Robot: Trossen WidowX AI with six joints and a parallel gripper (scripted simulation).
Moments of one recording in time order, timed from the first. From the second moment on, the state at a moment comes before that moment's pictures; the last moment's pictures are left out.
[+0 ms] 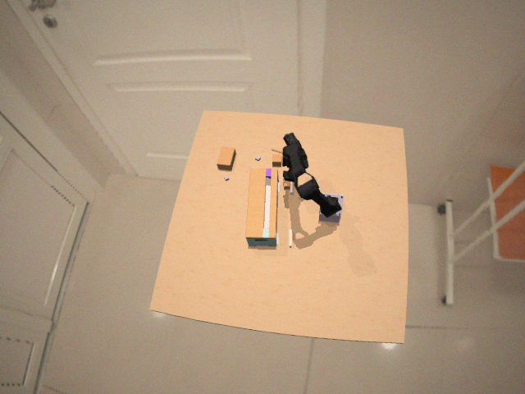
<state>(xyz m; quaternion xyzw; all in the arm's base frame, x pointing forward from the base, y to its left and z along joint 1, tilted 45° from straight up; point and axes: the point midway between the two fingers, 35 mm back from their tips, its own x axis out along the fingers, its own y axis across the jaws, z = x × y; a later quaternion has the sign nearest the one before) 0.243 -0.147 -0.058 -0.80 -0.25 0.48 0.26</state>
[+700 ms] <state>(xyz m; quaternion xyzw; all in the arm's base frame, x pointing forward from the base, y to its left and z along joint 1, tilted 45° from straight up) 0.247 -0.082 -0.119 -0.79 -0.24 0.48 0.29</state>
